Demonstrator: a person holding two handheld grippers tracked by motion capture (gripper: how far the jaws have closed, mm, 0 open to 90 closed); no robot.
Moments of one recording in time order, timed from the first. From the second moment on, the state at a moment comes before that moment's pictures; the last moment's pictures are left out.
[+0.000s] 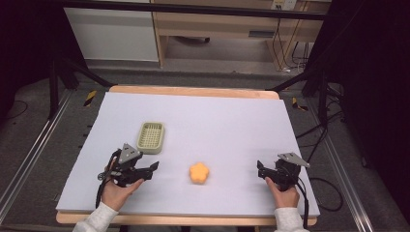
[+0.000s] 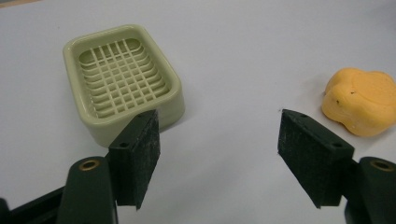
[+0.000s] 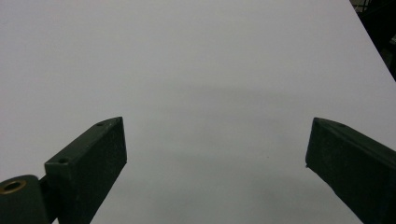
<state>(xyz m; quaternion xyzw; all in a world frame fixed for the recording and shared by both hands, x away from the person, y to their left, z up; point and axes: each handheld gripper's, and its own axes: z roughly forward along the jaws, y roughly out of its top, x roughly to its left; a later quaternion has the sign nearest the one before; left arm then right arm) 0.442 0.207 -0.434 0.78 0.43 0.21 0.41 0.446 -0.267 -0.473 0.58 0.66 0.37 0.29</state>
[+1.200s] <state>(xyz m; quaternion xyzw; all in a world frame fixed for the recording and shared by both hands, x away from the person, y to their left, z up) 0.453 0.134 -0.420 0.82 0.36 0.19 0.41 0.447 -0.266 -0.472 0.58 0.67 0.37 0.29</state>
